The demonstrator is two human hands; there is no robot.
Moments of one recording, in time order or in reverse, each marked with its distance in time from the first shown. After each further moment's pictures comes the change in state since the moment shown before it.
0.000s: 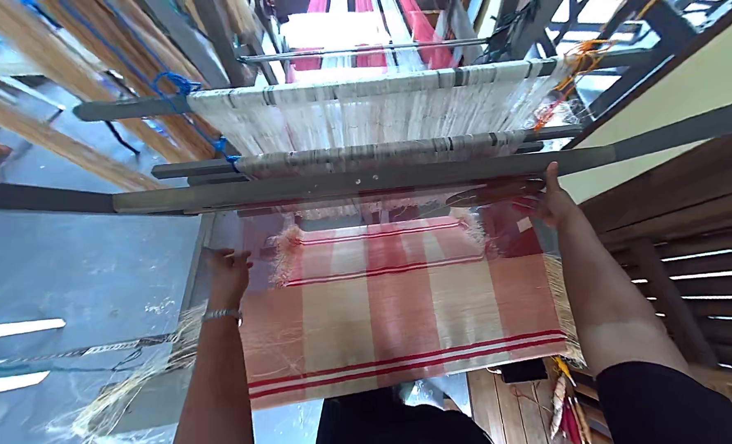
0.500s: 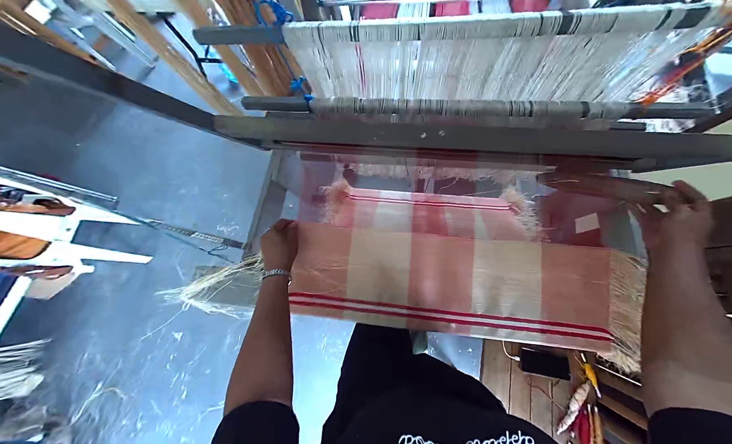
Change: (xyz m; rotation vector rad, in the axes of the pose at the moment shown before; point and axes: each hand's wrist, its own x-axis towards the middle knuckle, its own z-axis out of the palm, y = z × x) left_hand -0.061 -0.065 -0.032 0.450 0.126 0.124; right_hand -0.039 0.031 -0.044 0.116 0.262 -0.362
